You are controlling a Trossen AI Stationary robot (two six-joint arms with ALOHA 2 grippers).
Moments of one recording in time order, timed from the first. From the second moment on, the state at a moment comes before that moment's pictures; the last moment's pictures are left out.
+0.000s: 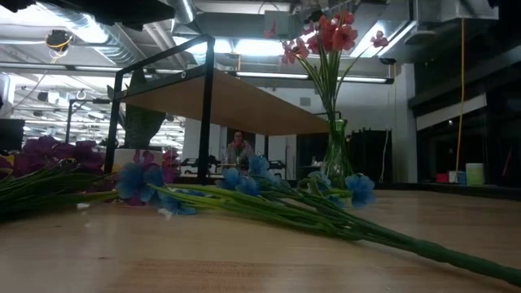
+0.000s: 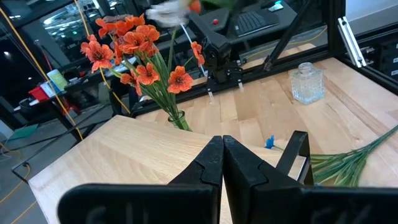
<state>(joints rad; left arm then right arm) -0.33 0.77 0.45 0.16 -0.45 0.25 0.94 1.01 0.84 -0.60 1.17 0.69</state>
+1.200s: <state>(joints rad) -0.33 0.77 0.45 0.16 -0.45 0.25 0.44 0.66 0.02 1.24 0.44 -0.55</state>
